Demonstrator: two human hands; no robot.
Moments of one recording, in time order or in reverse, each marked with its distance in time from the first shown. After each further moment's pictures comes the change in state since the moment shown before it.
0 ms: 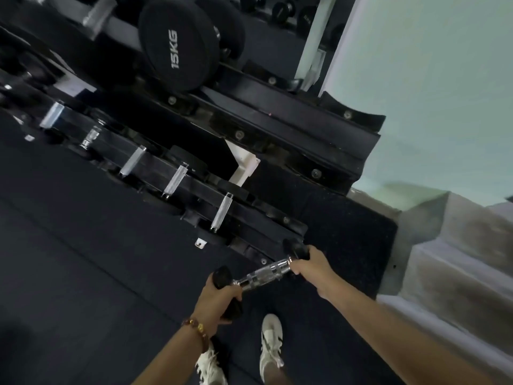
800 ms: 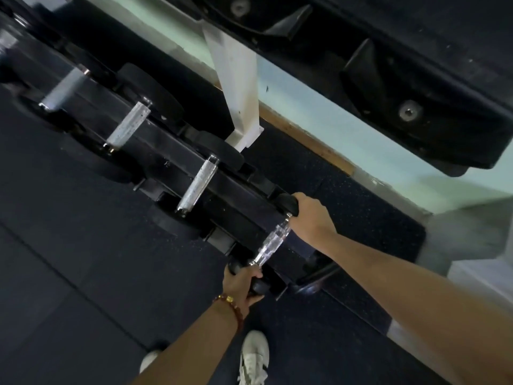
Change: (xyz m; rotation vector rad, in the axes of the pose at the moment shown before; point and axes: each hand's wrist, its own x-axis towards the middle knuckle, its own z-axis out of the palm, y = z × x) left_hand 0.269 -0.074 0.117 -0.536 -0.030 -0.196; right_hand 0.266 0.028 0.032 -0.761 0.176 -0.443
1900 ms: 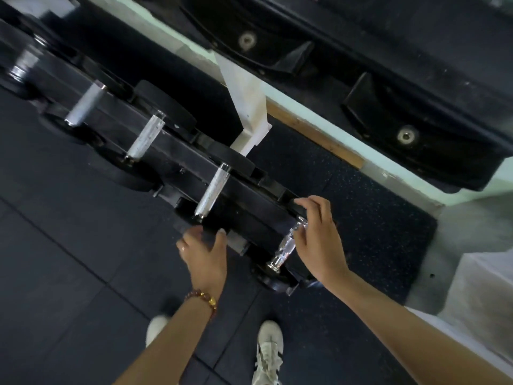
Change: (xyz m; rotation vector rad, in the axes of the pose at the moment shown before) left_hand -0.060 0.083 -0.027 0.471 0.470 0.686; right_hand -0.054 -0.011 0.004 0.077 0.358 -0.310
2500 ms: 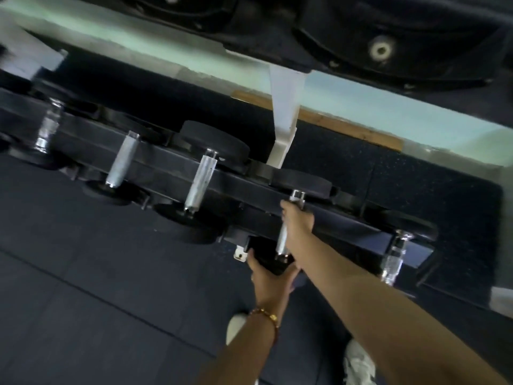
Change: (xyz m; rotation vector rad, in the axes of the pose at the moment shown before) left_hand 0.130 -0.030 -0.029 -0.145 -0.527 -0.276; right_hand 0.159 -0.137 0.178 1.172 0.286 1.342
